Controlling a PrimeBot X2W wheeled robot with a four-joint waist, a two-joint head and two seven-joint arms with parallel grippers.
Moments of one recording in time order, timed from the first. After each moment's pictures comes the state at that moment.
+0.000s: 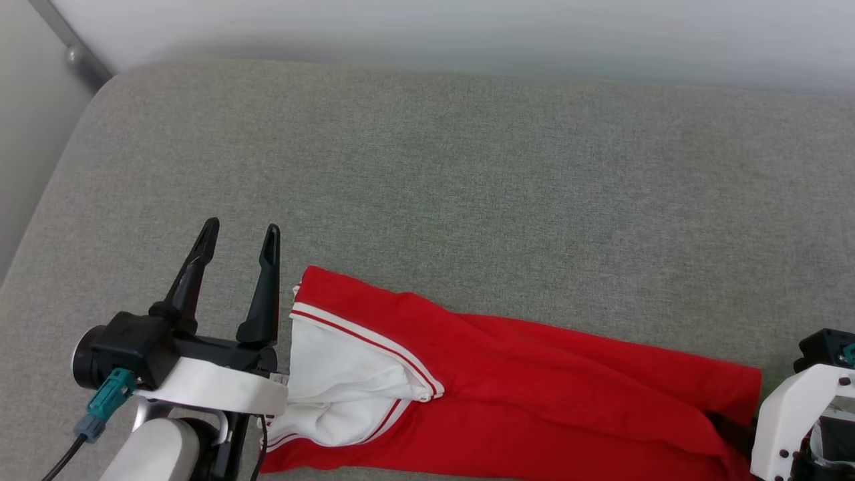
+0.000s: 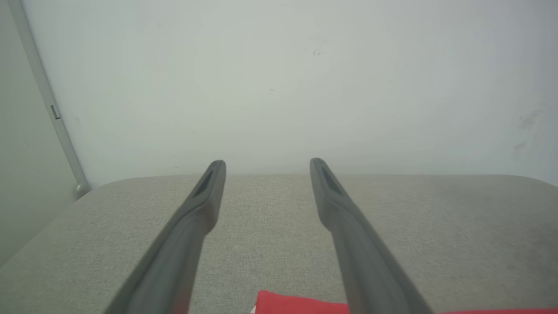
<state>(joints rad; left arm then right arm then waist) -0.18 0.44 -0.34 -0.11 -0.52 0.16 -0.26 -0.03 -0.16 -0.20 0.06 0.42 0.13 0.97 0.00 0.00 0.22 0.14</state>
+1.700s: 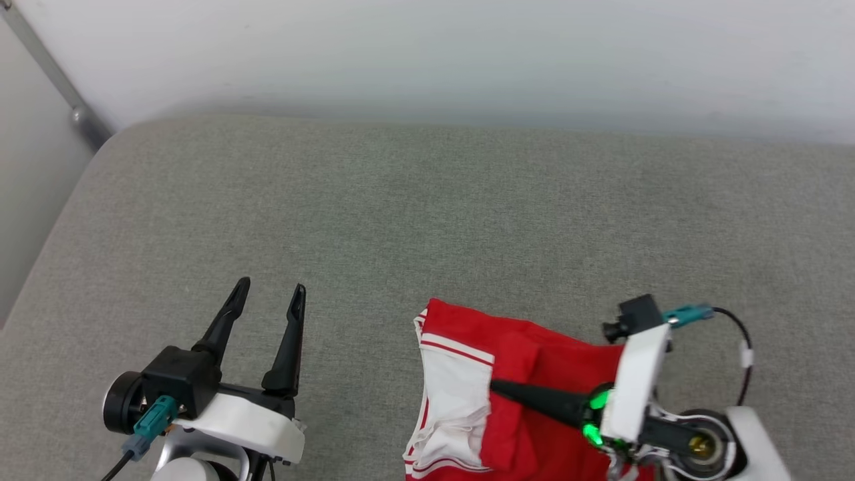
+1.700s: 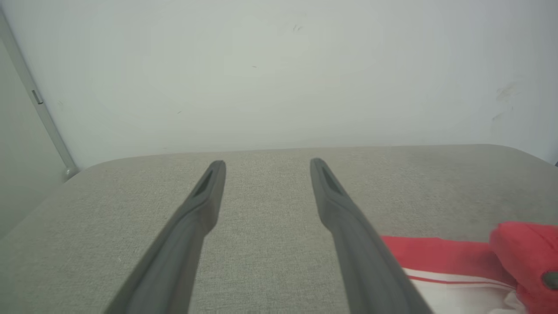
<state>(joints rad) -0.10 0.43 -0.40 -0.05 -0.50 0.17 -0.21 -0.21 -0.05 0.13 0.22 1.24 0.13 0.95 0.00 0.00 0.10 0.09</state>
